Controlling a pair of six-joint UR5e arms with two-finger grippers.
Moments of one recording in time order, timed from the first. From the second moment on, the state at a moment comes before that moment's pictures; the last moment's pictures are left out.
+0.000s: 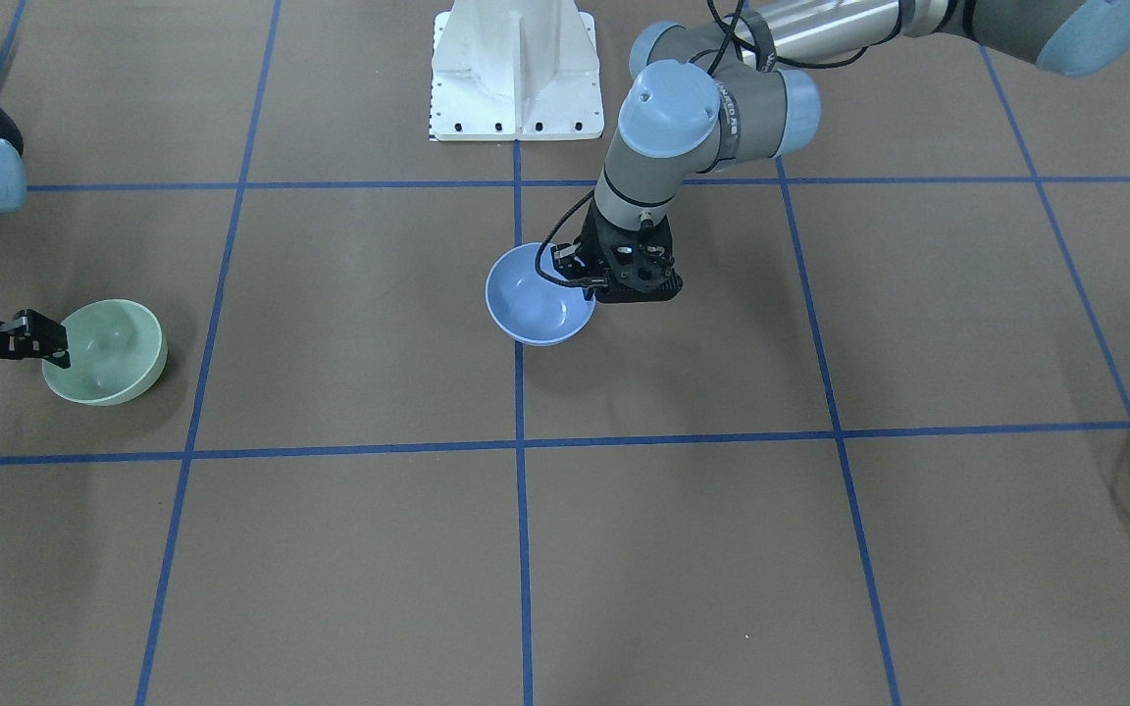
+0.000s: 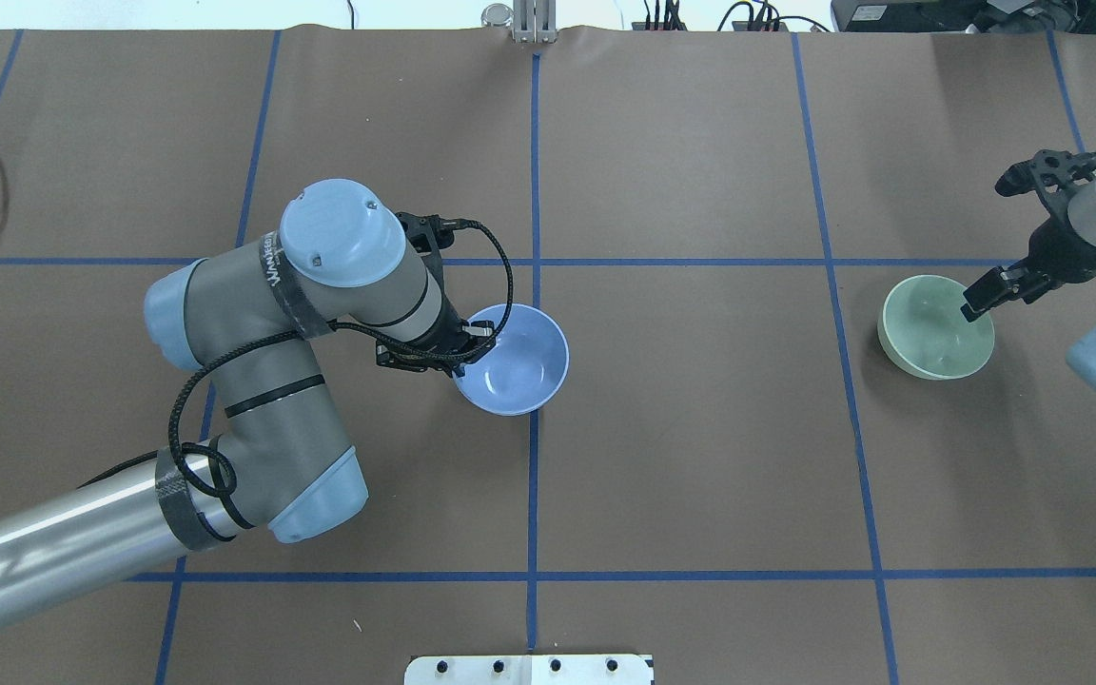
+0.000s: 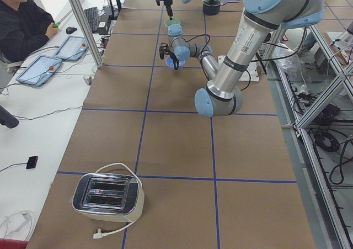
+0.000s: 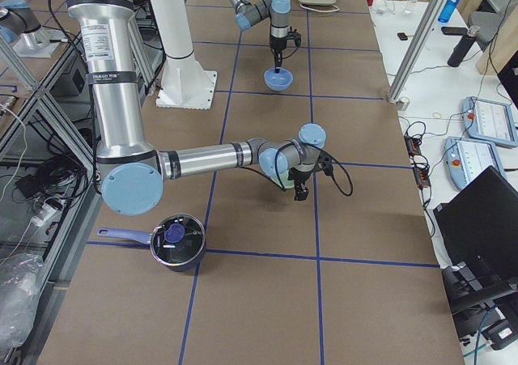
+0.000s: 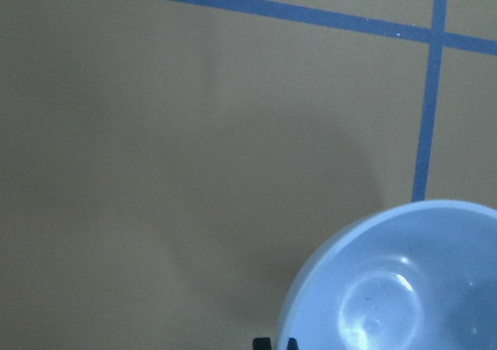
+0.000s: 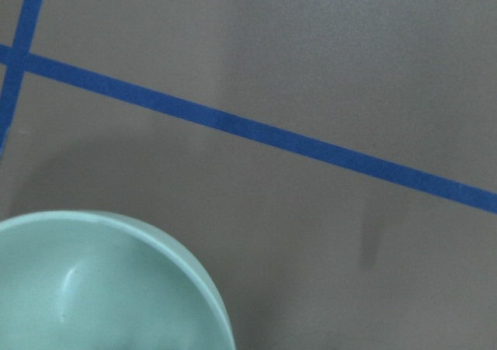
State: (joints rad) left arm -0.55 -2.24 -1.62 -1.73 -1.99 -1.34; right arm 1.06 -1.45 1.56 -1.30 2.28 0.33
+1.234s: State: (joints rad) left arm -0.53 -2.28 -1.55 -1.76 -1.97 -1.36; right arm 1.05 -1.42 1.58 -1.30 2.28 0.45
